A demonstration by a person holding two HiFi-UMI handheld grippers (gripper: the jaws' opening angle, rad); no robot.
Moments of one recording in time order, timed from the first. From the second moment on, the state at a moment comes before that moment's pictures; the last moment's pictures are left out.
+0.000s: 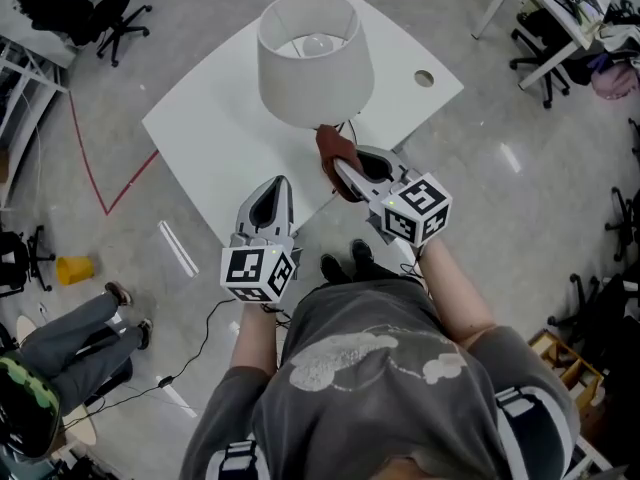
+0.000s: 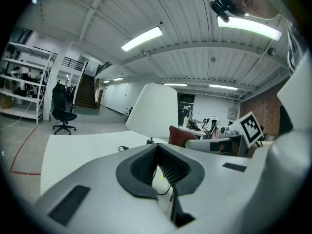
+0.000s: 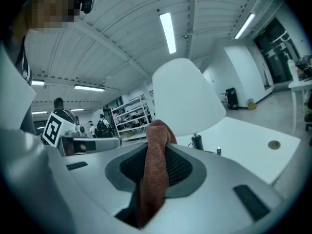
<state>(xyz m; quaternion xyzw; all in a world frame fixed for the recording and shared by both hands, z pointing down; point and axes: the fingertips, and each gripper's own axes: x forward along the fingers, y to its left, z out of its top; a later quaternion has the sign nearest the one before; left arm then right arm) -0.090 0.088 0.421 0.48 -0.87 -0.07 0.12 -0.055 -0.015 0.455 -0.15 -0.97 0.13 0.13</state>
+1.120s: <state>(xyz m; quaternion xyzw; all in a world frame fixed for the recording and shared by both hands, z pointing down) -0.158 0.073 0.325 0.52 -0.86 -0.04 0.01 -0.115 -0.009 0.297 -0.14 -0.99 0.10 -0.04</state>
